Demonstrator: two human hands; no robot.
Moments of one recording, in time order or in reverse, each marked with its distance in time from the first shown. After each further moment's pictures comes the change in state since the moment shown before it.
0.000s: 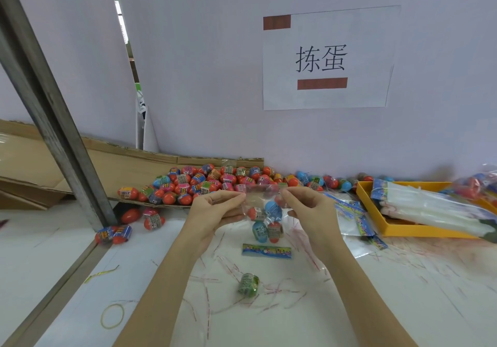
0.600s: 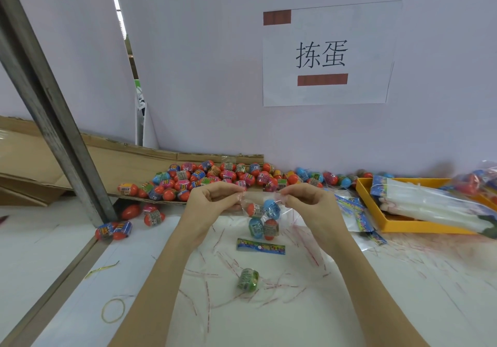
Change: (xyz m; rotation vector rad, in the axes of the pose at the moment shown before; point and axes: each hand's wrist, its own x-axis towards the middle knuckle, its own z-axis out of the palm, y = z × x) left_hand 0.000 0.001 -0.010 0.182 -0.071 0.244; right_hand 0.003 -0.003 -0.014 -0.093 -0.100 -0.014
